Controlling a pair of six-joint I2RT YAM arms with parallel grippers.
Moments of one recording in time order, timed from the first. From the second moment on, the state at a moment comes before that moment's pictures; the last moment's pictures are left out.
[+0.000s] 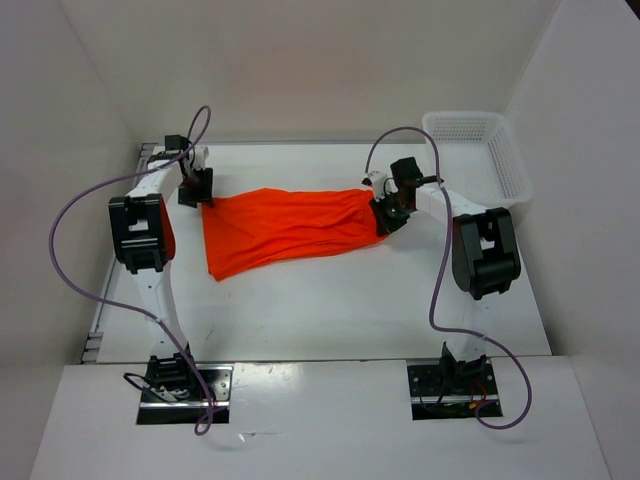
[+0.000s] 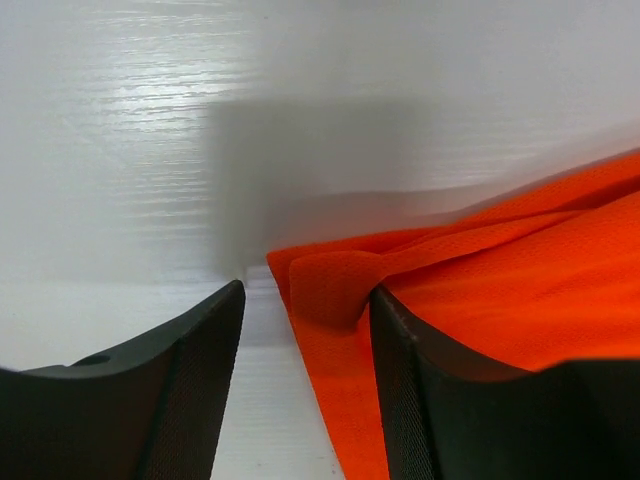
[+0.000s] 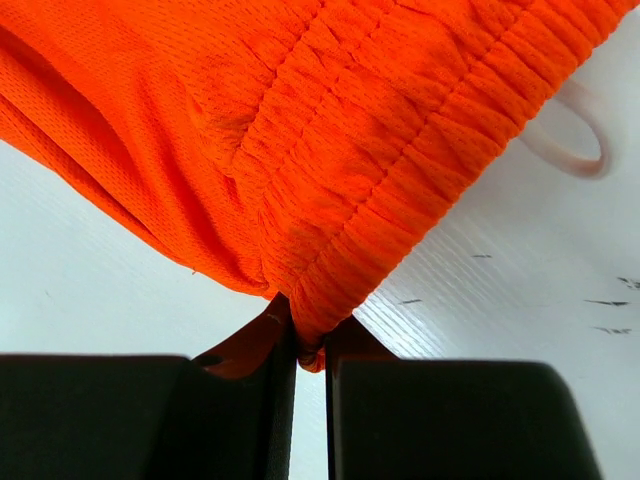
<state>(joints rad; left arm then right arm) 0.14 2.27 1.85 -0.69 0.12 0.07 0.21 1.92 1.35 -0.58 -0.33 -0.37</state>
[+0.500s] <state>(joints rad) 0.13 1.93 1.53 -0.69 0.17 0.07 0.20 1.92 1.38 -0.61 -0.31 -0.43</state>
